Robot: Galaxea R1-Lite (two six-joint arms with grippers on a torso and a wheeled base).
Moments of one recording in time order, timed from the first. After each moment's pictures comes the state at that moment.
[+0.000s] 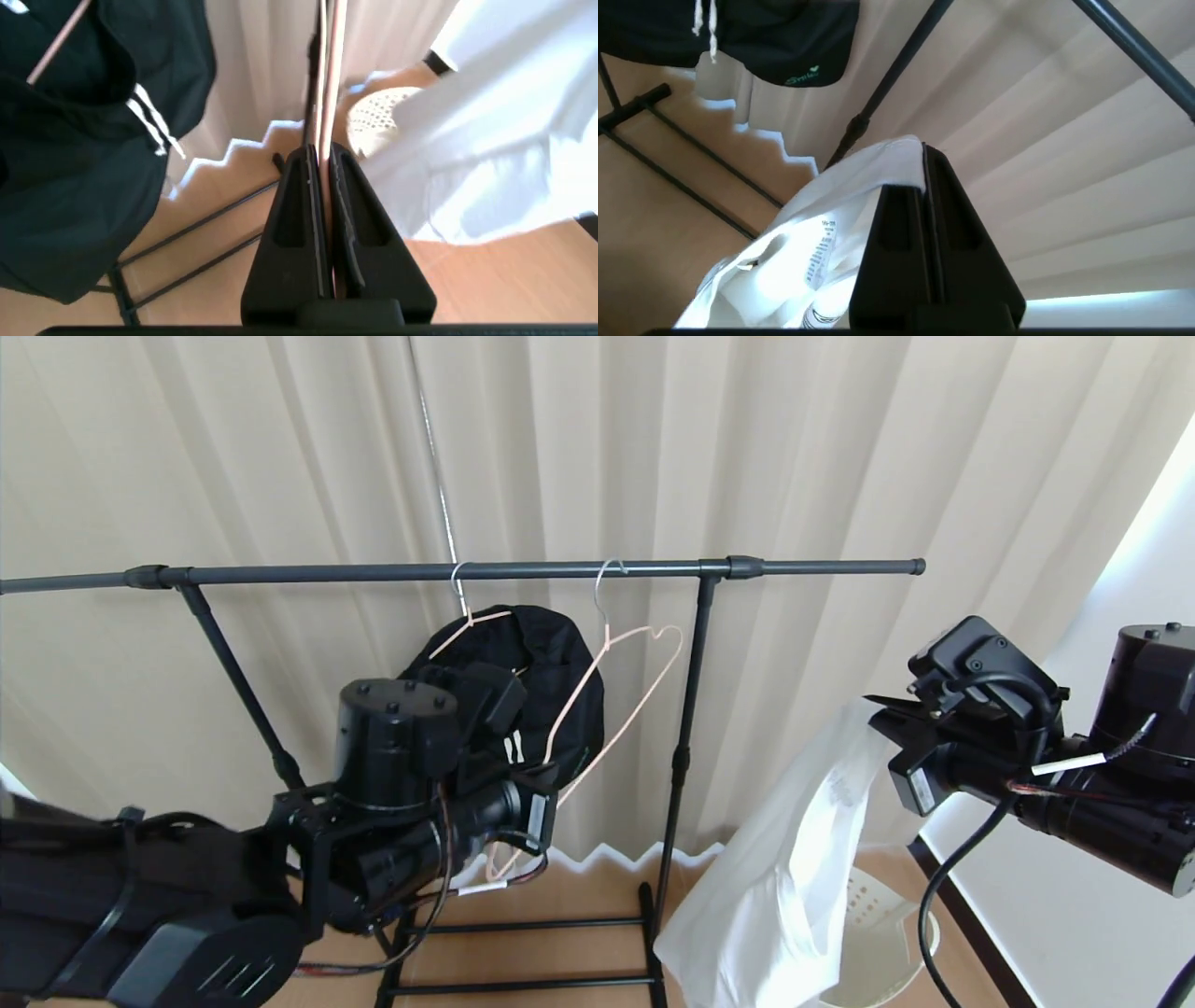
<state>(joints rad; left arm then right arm) -0.66 1.77 -0.70 -0.70 0.13 -0.03 0.38 1.52 -0.61 -0.67 -0.08 -0.44</state>
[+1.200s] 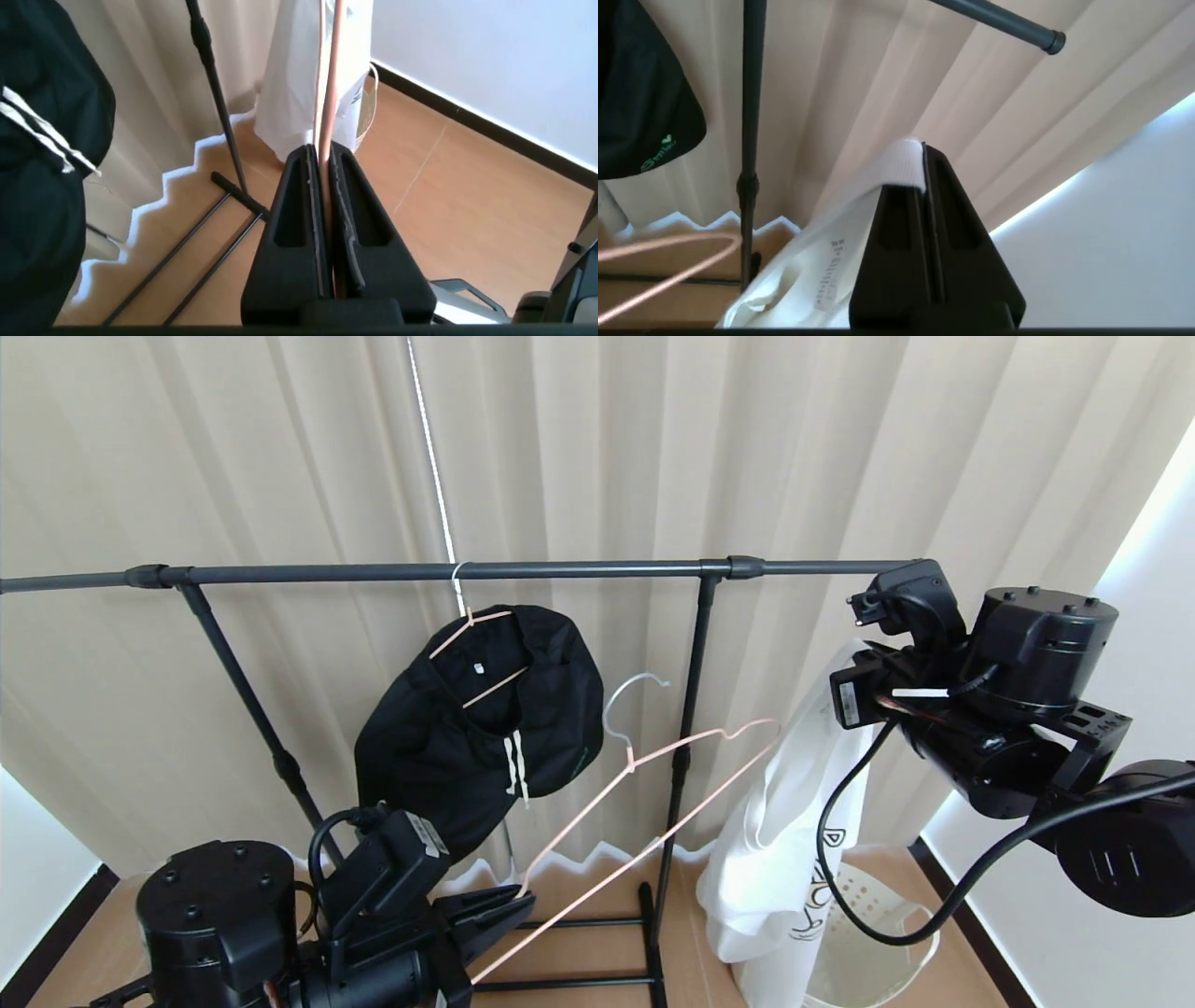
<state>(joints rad) -0.63 1.73 -0.15 -1.28 -0.25 0.13 0.43 1.76 -0.80 -0.85 -0.52 -0.25</state>
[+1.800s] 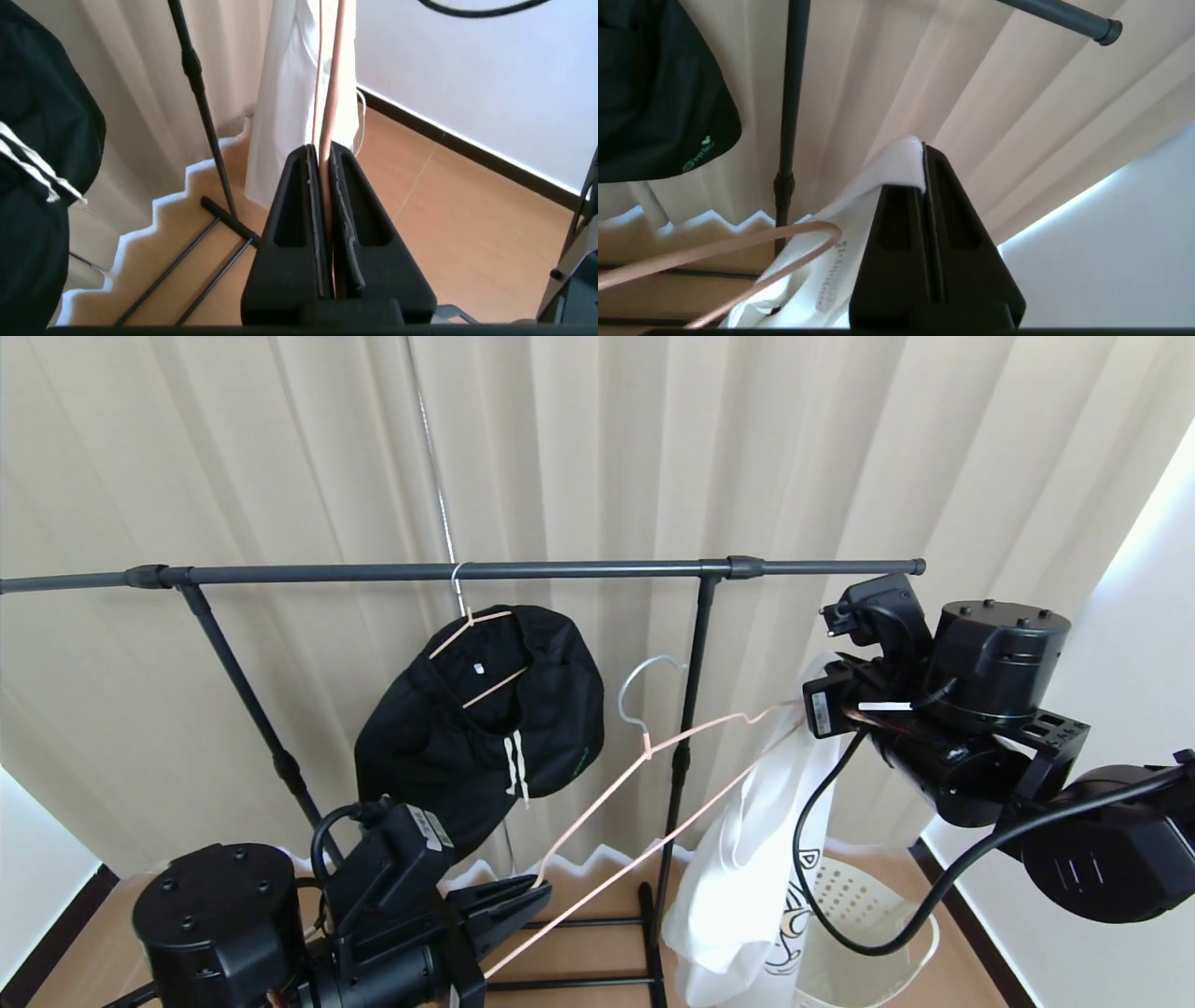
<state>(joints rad) -0.66 1.77 -0.14 -1.40 -0.25 0.08 0.48 1.80 -0.81 -0.85 -0.53 -0.21</state>
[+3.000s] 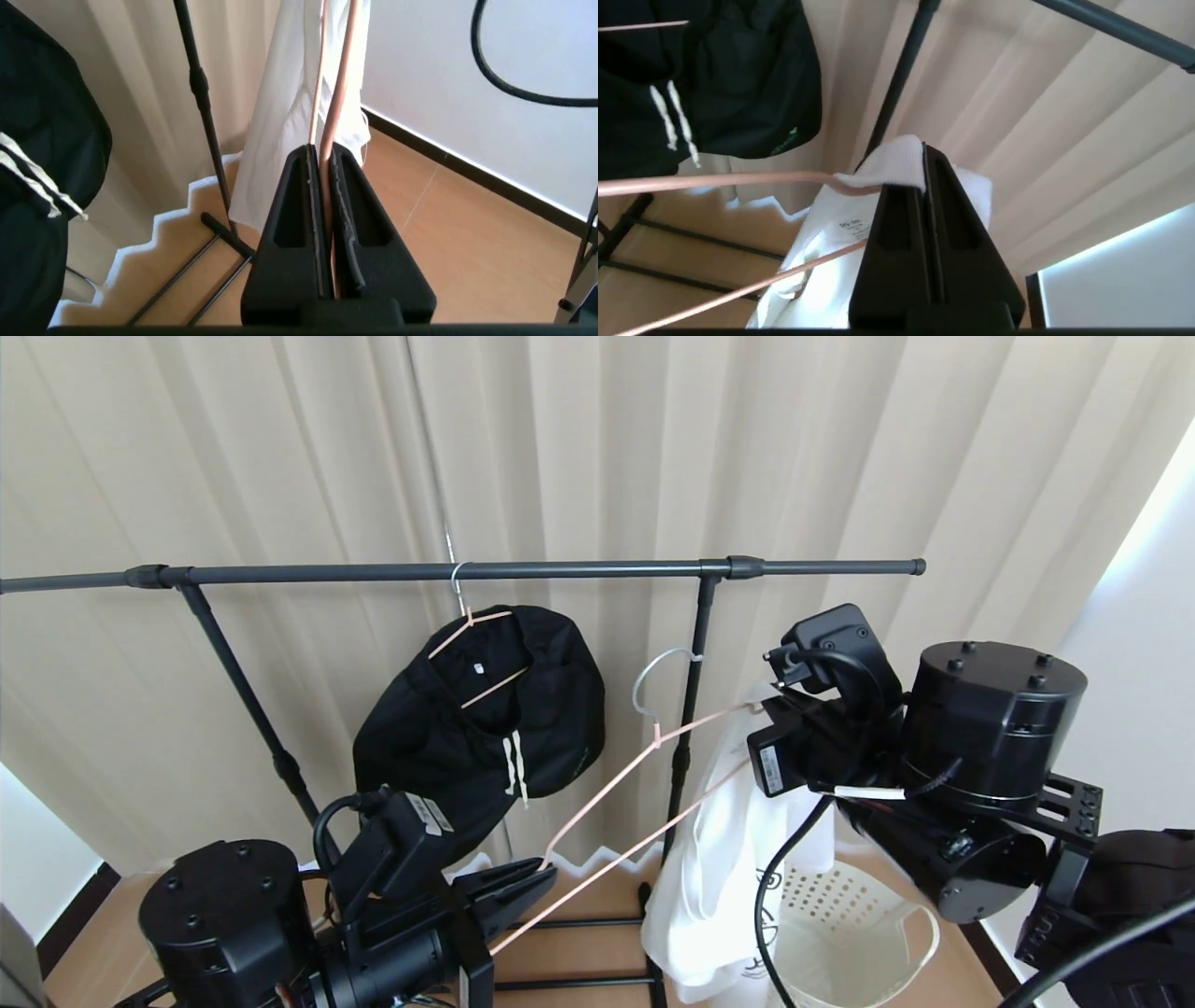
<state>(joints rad) -0.65 1.82 -0.15 -1.51 -0.23 0.05 0.74 1.73 -0.73 -0.86 -0.58 -0.19</state>
